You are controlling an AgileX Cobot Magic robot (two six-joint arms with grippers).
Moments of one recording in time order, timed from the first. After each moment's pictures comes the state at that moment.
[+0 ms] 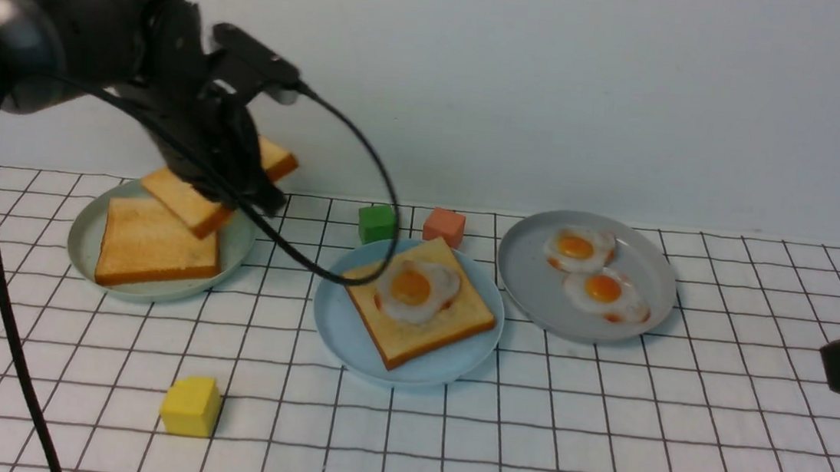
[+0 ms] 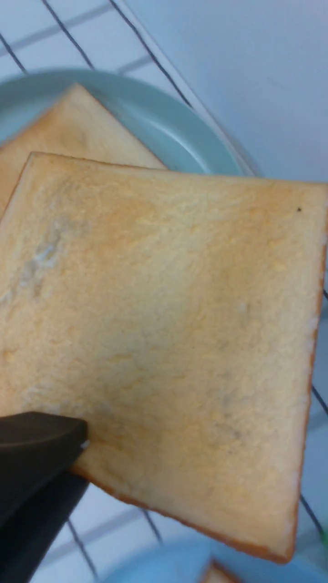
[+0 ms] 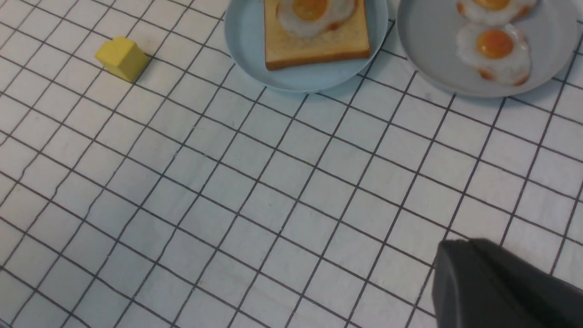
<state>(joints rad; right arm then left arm) 0.47 0.89 -1.04 0.11 0.99 -0.03 -0.29 1.92 -1.60 0.06 0.76 0.31</state>
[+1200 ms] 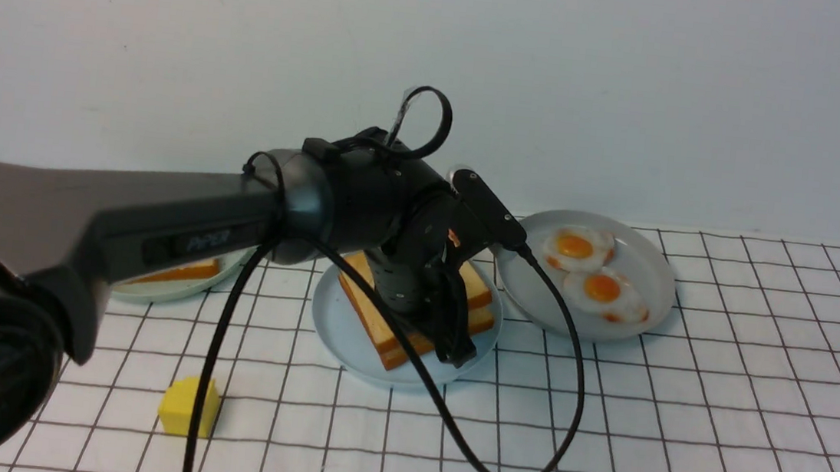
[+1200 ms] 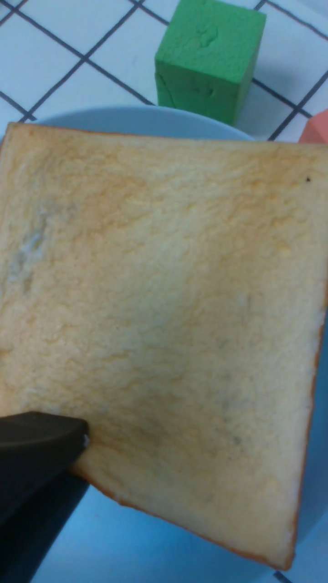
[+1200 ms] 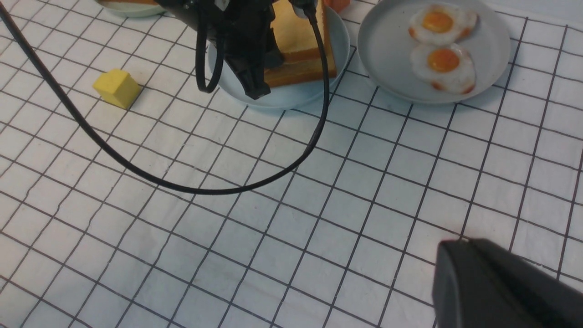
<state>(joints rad) 0.47 0.71 -1.04 0.06 1.09 0.05 -0.63 2.10 -1.60 0.20 0.65 0.16</state>
